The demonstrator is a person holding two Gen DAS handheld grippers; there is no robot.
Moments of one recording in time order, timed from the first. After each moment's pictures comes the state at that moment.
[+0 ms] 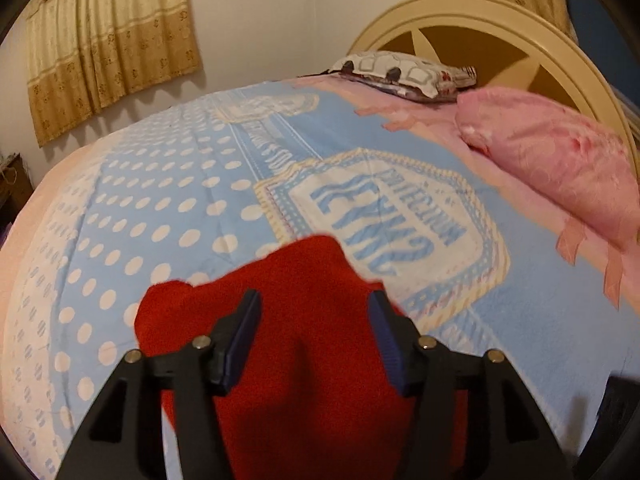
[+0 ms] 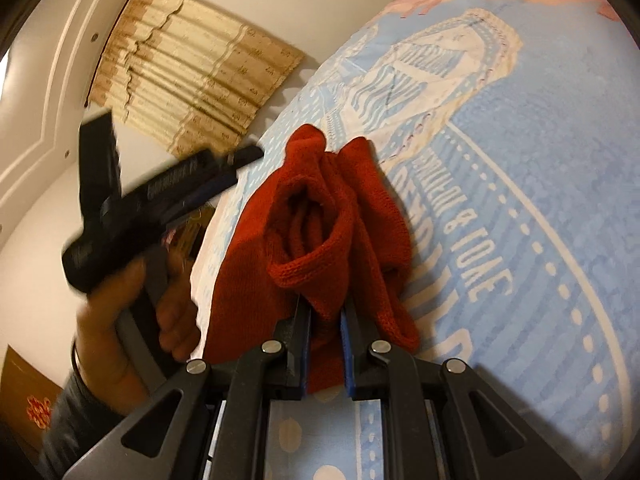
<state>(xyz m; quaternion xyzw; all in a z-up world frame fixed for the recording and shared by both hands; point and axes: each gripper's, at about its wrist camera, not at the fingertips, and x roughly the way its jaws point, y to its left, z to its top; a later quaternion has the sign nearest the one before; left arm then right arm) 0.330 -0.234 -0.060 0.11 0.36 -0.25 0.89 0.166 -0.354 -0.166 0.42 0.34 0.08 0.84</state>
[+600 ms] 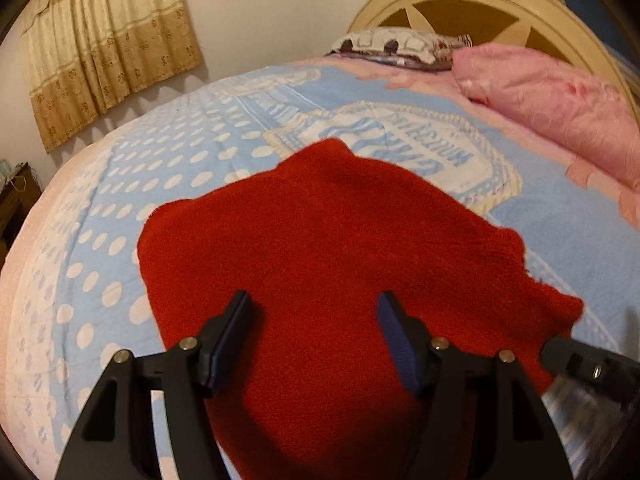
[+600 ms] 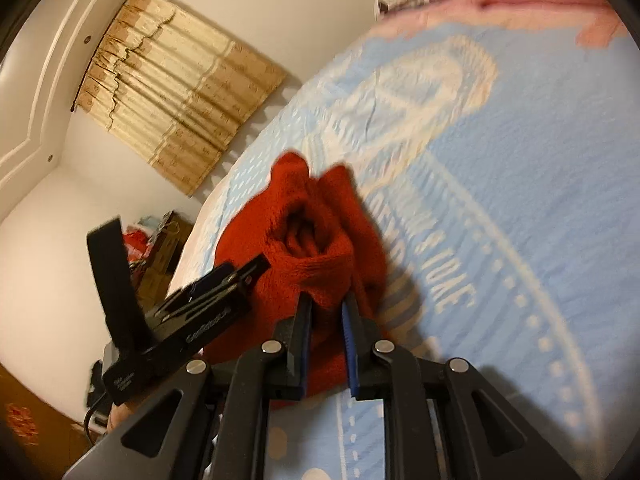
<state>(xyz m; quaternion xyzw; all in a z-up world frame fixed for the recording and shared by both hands) 0.291 -0.207 -0.106 0.14 0.36 -0.24 0.89 0.144 -0.354 -0.132 0.34 0.30 -0.01 0.89</state>
